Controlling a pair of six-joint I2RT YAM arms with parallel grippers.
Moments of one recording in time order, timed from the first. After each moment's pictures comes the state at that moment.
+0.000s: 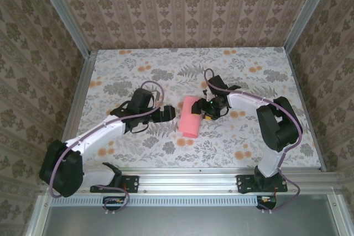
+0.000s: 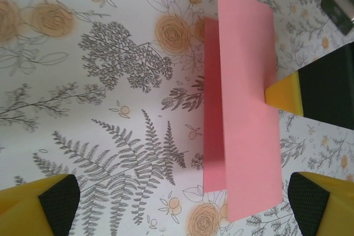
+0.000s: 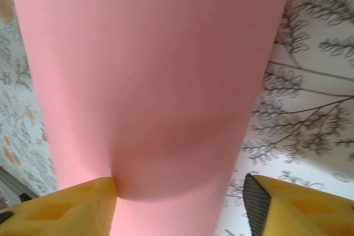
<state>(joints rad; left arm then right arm) -0.62 1.27 0.77 -0.34 0.23 -0.59 0.42 1.78 1.10 -0.53 -0.46 0.62</state>
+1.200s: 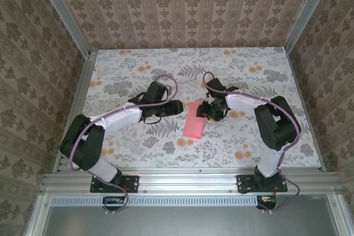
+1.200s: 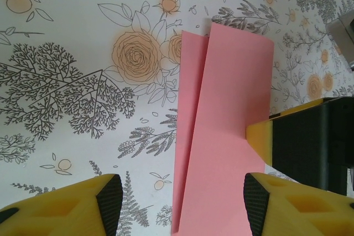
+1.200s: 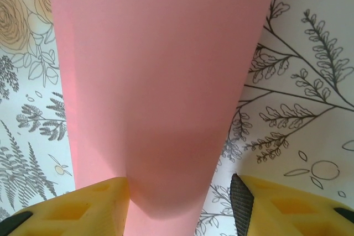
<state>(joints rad) -0.66 1.56 0.93 -0.24 0.27 -0.67 0.44 1.80 1.09 -0.56 -0.28 0.63</state>
